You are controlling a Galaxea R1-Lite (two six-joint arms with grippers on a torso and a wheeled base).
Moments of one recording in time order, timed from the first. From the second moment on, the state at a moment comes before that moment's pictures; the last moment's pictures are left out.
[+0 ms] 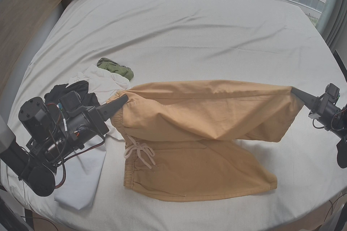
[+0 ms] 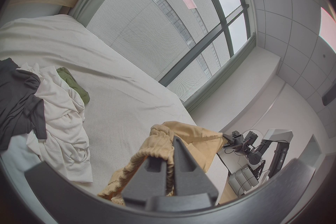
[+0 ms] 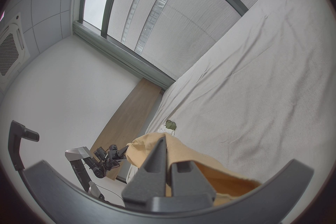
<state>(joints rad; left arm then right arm) -0.33 1.81 -0.40 -1.55 -0.43 -0.56 -0.14 1.69 -0.37 -1.54 0.91 0.82</state>
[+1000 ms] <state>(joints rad) -0.30 1.80 -0.40 -1.55 -0.43 -0.56 -0.21 1.68 -0.40 -1.54 0.93 0.83</state>
